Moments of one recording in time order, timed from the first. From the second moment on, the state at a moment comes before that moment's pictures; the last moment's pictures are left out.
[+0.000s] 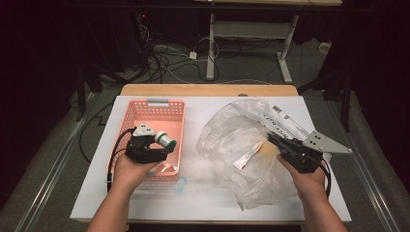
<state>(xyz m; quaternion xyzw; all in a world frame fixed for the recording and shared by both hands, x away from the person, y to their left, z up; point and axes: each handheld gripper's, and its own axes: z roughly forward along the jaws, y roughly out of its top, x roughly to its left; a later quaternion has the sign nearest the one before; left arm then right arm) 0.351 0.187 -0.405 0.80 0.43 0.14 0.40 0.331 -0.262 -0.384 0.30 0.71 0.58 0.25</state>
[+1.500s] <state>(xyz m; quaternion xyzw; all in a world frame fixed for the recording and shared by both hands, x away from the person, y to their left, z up) 0.313 0.151 -0.397 0.81 0.35 0.12 0.46 0.329 -0.263 -0.383 0.30 0.71 0.58 0.25</state>
